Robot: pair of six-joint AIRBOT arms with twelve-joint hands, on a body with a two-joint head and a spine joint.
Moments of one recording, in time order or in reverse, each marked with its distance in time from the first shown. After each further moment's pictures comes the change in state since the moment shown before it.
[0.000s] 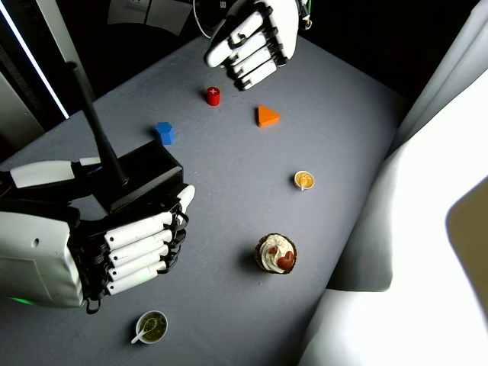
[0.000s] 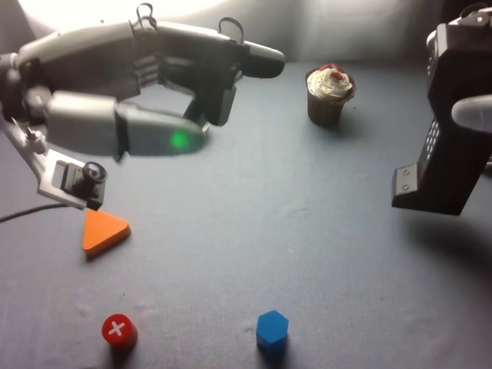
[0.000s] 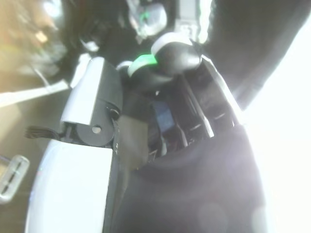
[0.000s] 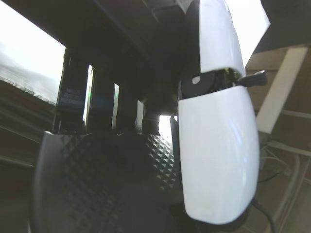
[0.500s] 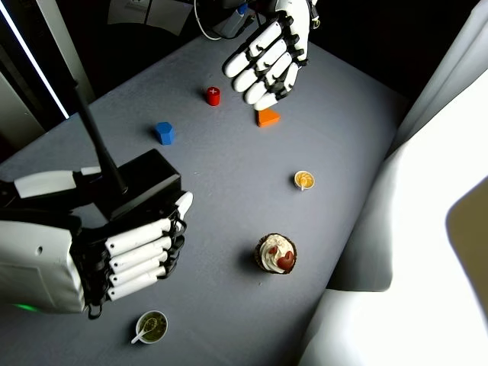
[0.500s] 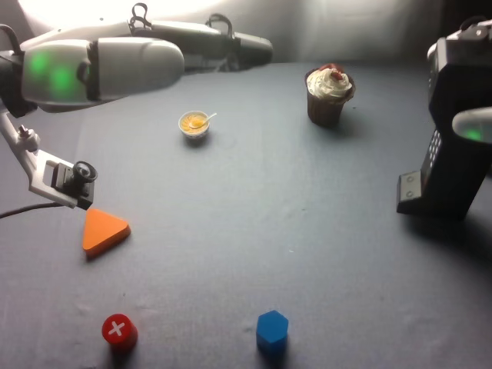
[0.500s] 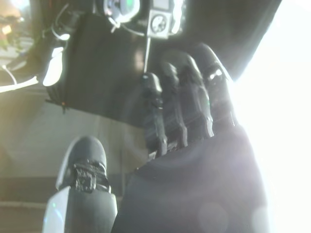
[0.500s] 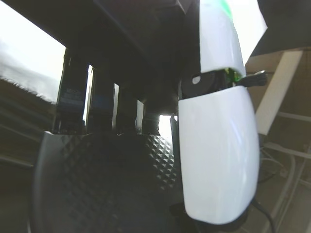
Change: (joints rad) left arm -0.006 0.006 0.008 0.012 0.072 -0.053; right arm -0.038 -0.029 0.042 0.003 0.030 0.001
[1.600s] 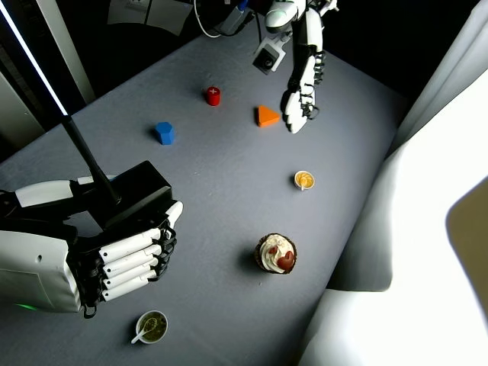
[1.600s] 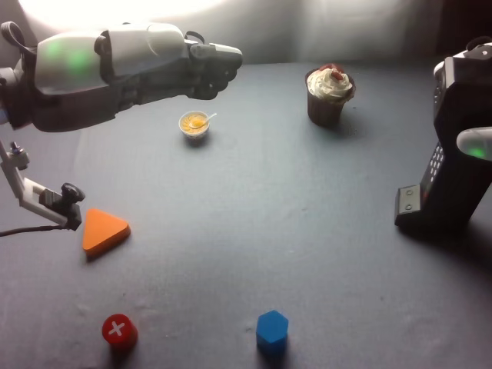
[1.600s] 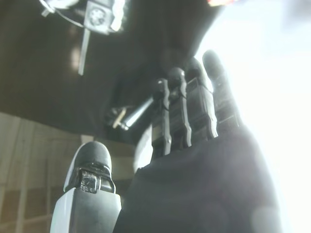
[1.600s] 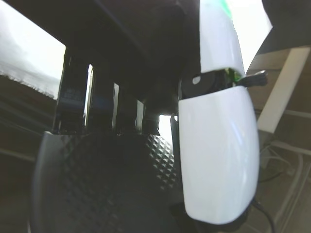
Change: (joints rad) left arm 0.034 0.027 -0.037 -0.052 0.229 -0.178; right arm -0.094 -0.032 0.000 0.058 0.101 0.004
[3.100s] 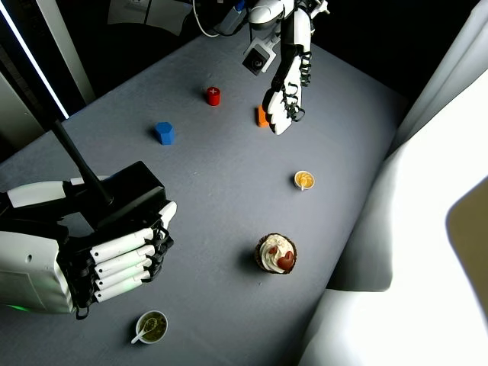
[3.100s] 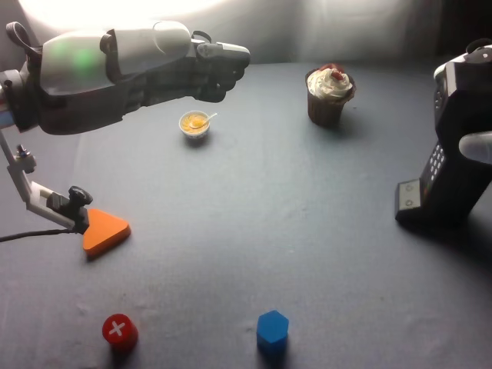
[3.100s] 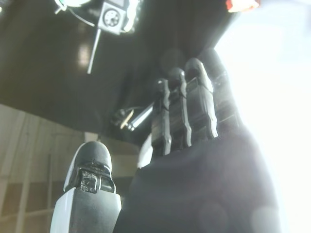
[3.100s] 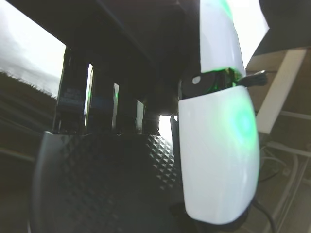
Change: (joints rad) left arm 0.002 0.001 -0.026 -0.015 0.003 0.000; right arm 0.000 0.013 -0.006 -0.027 -0.003 -0.004
